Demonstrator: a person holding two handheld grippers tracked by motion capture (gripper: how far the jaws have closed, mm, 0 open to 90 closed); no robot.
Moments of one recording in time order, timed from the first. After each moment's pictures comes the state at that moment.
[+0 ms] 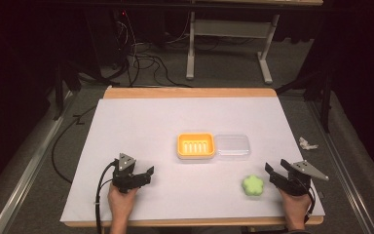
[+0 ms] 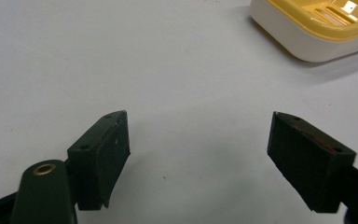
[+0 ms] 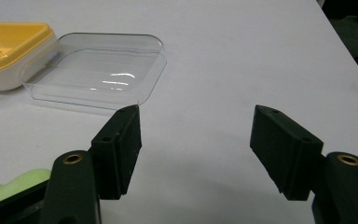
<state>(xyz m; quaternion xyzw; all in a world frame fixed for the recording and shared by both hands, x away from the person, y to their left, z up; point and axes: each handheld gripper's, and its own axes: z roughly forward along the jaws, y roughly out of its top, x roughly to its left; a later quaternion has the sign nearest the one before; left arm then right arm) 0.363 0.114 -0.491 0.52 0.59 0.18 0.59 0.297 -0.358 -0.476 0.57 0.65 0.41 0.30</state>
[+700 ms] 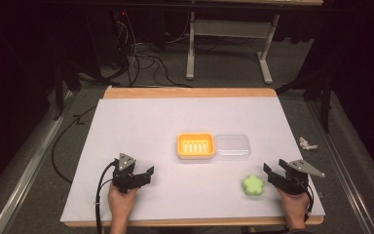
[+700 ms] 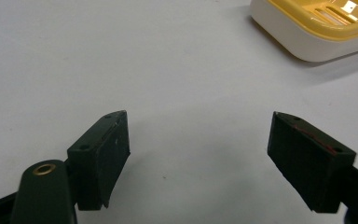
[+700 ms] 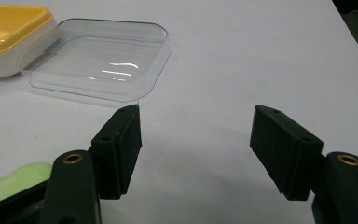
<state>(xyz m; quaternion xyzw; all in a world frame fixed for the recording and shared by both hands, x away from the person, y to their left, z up) 0.363 0.115 -0.491 0.52 0.59 0.18 0.59 0.301 -0.354 -0.475 0.56 0.67 0.39 0.29</state>
